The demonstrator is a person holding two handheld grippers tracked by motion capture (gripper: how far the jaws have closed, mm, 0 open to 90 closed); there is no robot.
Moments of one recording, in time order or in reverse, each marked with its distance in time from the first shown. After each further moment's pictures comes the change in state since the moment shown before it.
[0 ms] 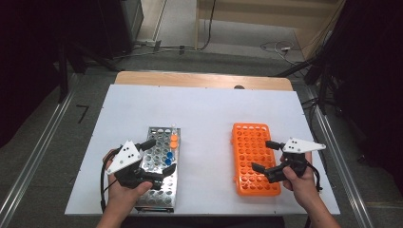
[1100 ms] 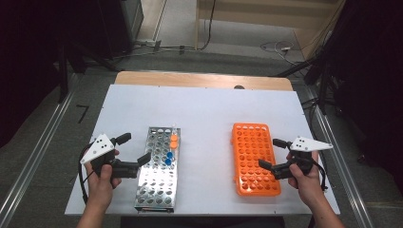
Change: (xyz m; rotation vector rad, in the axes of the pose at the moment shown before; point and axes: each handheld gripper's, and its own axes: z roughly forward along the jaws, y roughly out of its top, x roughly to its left) left arm 0.062 -0.023 -0.028 -0.018 0.093 -0.074; right arm -0.020 -0.010 -0.009 -0.019 -0.042 0.020
